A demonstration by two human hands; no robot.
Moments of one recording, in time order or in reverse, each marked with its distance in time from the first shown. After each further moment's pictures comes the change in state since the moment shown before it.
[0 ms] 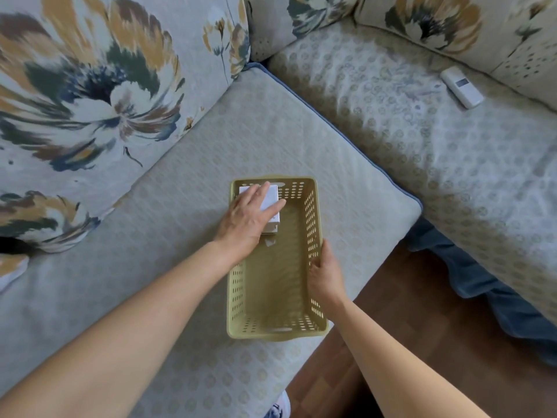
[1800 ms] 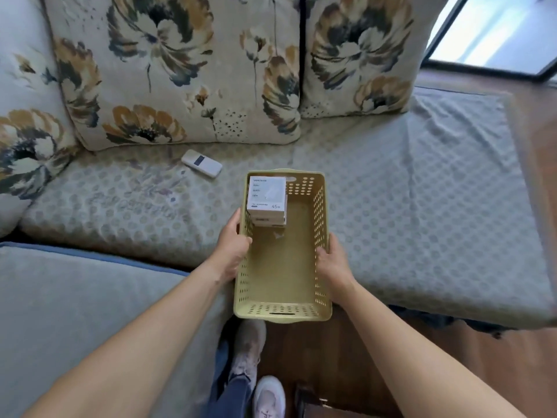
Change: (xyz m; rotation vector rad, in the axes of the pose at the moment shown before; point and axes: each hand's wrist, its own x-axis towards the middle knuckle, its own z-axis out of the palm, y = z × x) left_hand 0.282 0.473 -0.063 -1.239 -0.474 -0.457; right_hand 0.060 0.066 -0.498 0.521 0.447 0.155
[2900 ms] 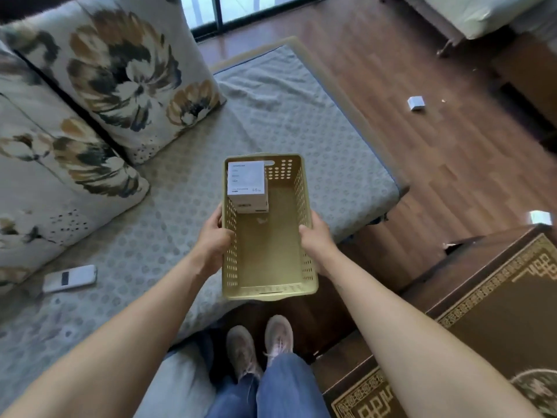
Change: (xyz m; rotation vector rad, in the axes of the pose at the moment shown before) left_hand -0.028 0.125 0.204 0.268 -0.610 -0.076; right_hand -0.031 -0.031 -0.192 0.336 0.462 0.227
